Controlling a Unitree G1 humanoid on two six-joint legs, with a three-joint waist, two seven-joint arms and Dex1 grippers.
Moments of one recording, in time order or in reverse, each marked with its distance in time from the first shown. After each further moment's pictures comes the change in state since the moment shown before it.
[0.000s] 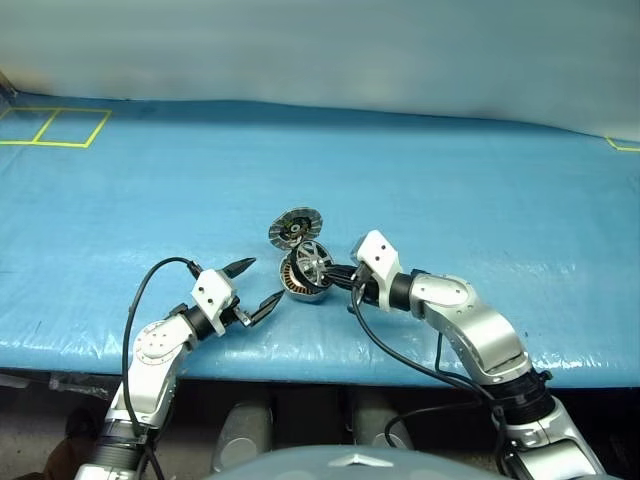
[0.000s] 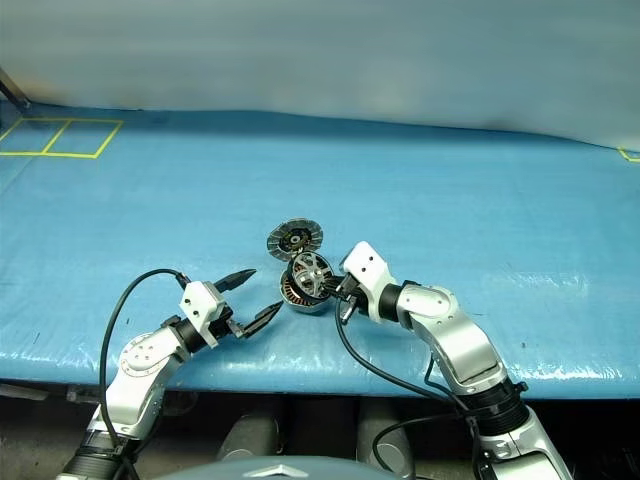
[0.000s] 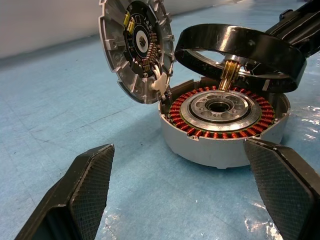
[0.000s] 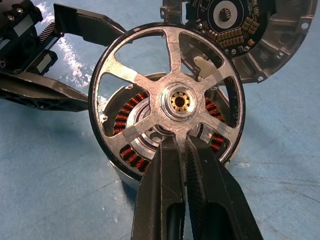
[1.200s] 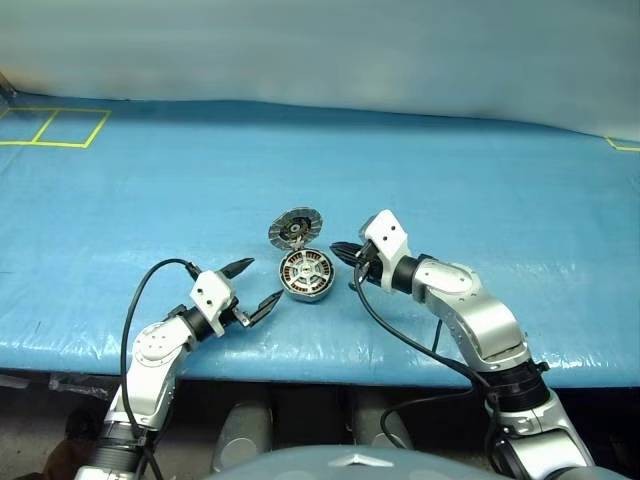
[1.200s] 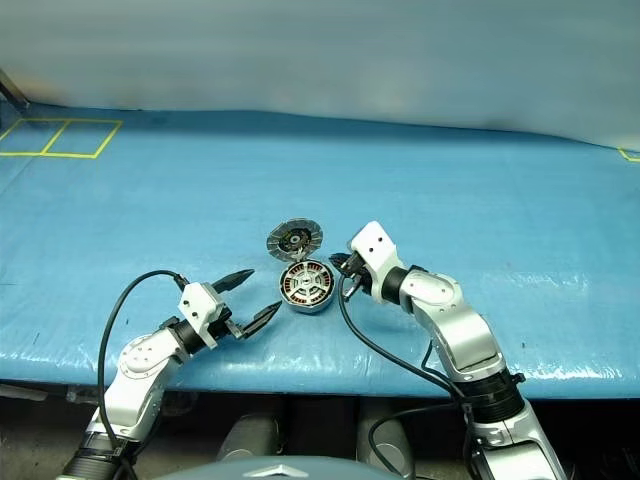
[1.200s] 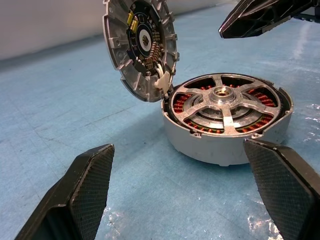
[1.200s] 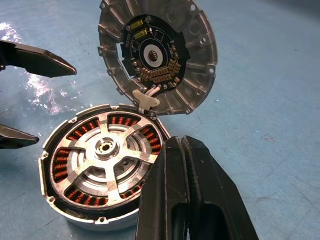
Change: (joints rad) left arm 0.007 0.002 0.000 0.002 0.003 -0.020 0.016; right arm -0.052 0.047 -0.065 0.045 -0.023 -0.019 -0.099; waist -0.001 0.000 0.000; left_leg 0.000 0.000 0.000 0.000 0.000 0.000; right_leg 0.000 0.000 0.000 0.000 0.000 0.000
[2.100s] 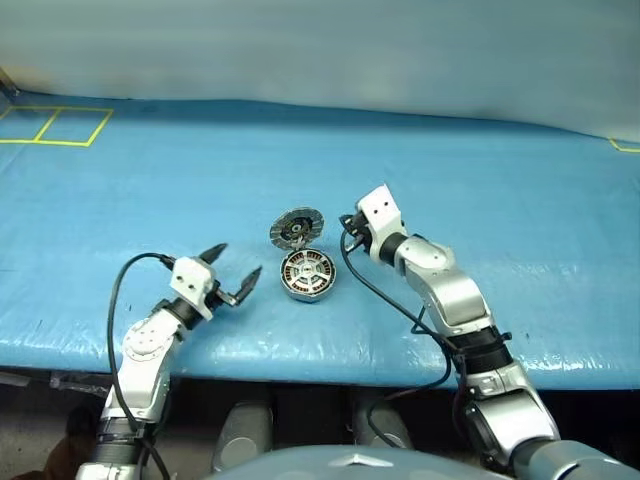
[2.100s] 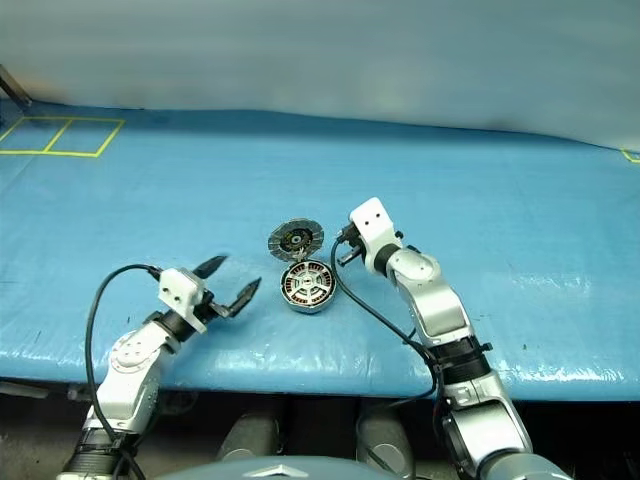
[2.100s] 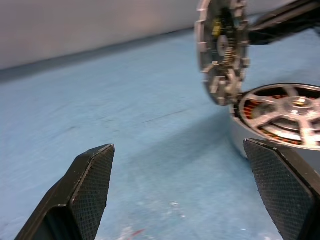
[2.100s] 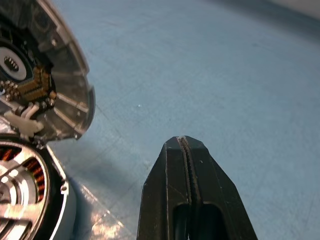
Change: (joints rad) left arm -0.051 -0.045 0.162 0.023 -0.053 0.090 0.182; right arm -0.084 0.108 -0.029 0.227 -0.119 -0.079 -0.174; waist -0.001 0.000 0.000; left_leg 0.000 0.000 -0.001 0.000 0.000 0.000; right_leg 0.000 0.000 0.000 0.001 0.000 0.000
